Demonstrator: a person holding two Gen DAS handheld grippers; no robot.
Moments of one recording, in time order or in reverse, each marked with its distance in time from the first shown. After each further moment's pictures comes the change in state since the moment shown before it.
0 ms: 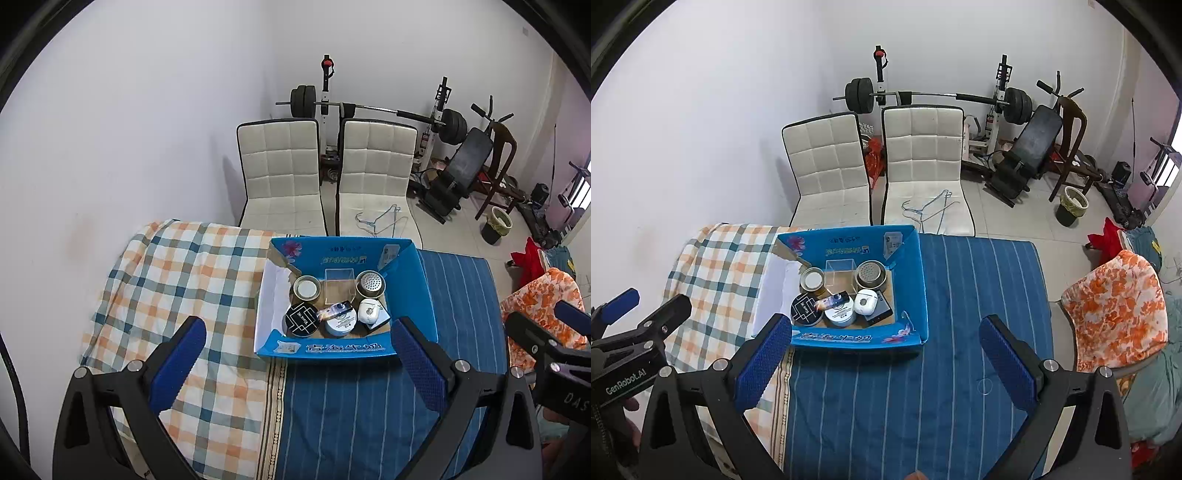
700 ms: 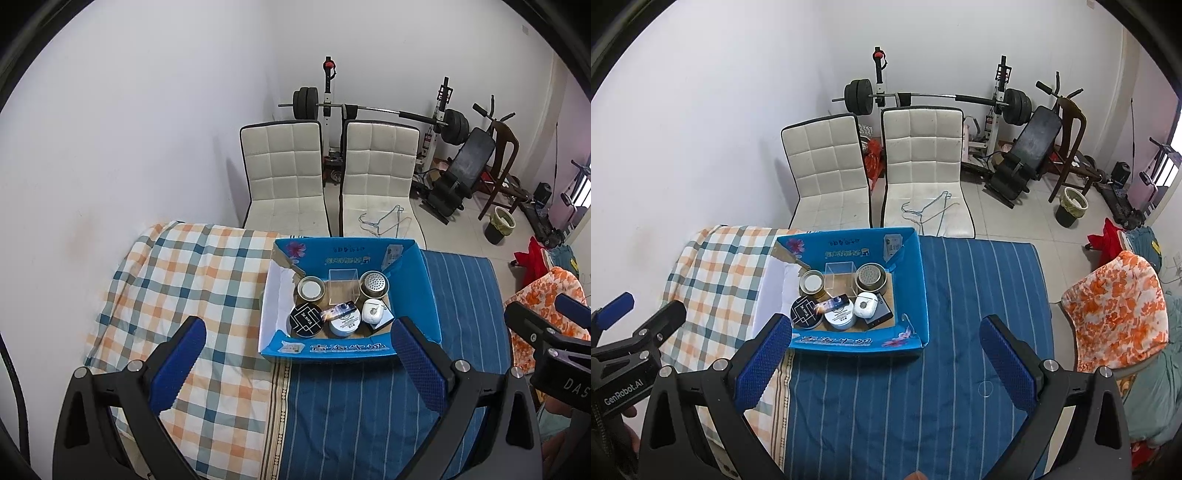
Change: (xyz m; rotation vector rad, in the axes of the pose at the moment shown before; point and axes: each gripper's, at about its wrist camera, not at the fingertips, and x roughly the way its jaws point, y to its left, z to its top) left arm -0.004 0.000 -0.006 -0.003 -0.015 0.021; right arm 0.000 -0.002 0.008 -0.003 -0.002 -0.003
